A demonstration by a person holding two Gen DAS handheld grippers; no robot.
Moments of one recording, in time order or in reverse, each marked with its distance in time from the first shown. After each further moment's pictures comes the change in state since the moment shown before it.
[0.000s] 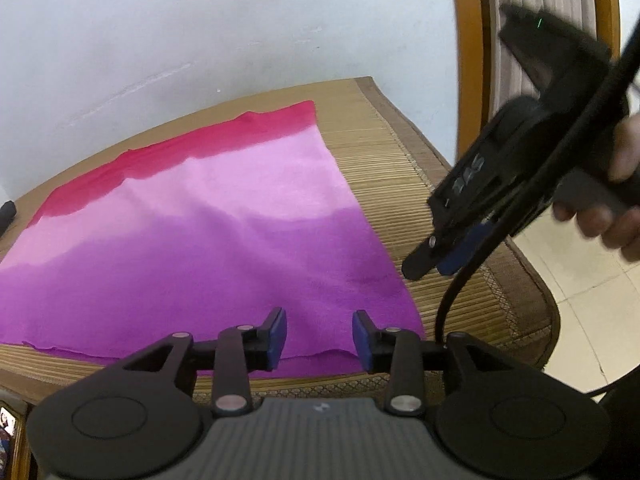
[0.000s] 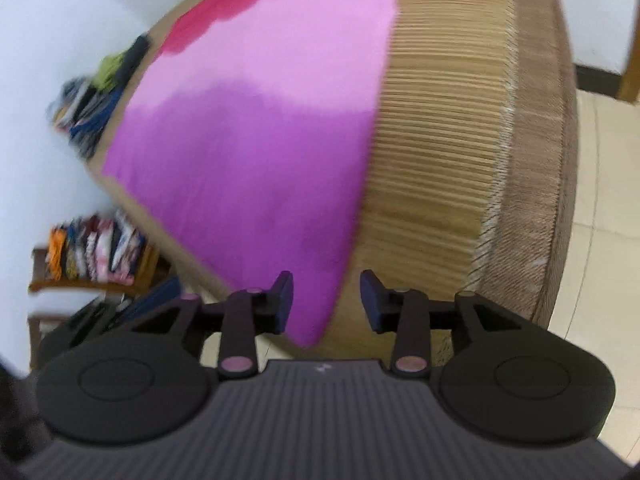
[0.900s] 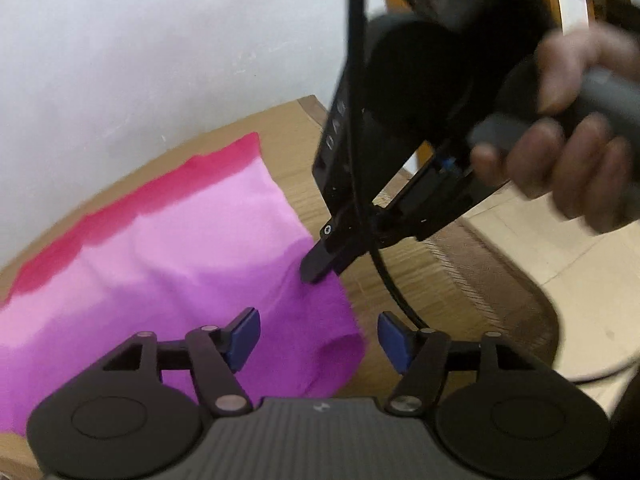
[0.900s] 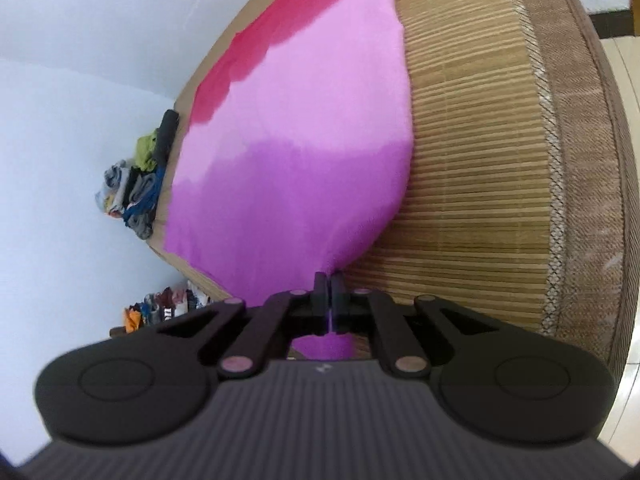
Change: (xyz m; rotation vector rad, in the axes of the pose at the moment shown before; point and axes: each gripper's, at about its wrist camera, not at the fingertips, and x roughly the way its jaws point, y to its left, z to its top) left arm 0.043 -0.020 0.016 0.214 -0.081 -0.051; right arm 0.002 -0.001 0.010 0.214 -0.104 0.240
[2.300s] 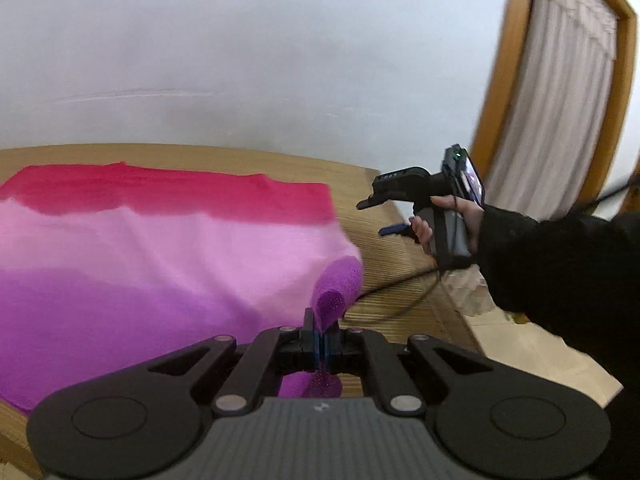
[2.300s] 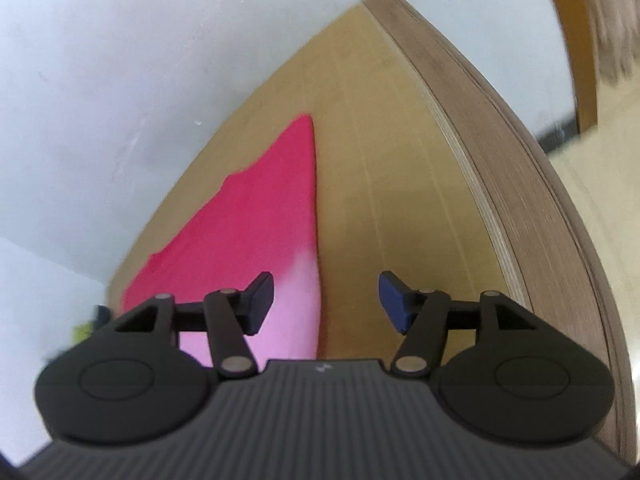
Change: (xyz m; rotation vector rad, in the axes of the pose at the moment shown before) left arm -0.050 0.199 -0.003 -0.530 -0.126 -0.148; right arm 0.058 -0.042 0.253 0.096 -0.459 -0.223
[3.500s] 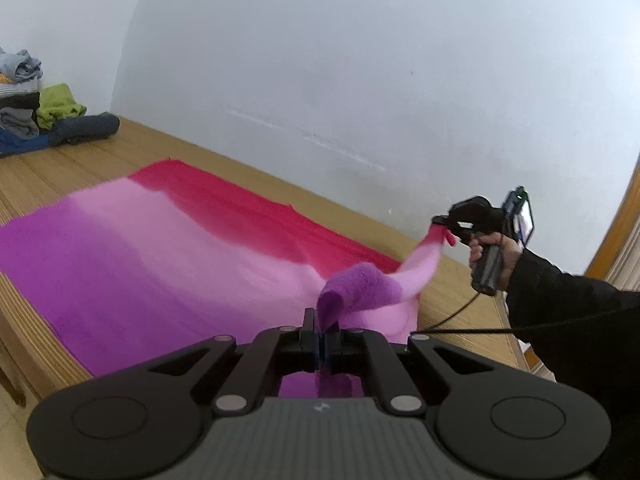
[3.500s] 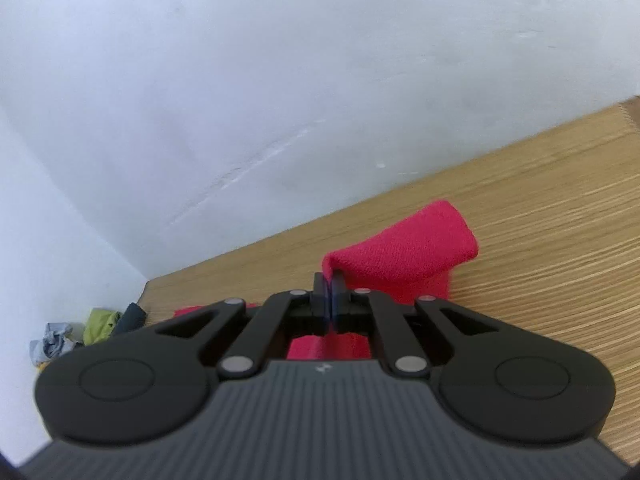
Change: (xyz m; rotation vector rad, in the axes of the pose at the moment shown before) left arm -0.127 0.211 0.027 -0.289 -0.181 0.205; right arm 0.091 0.248 0.000 -0.299 -0.173 0.207
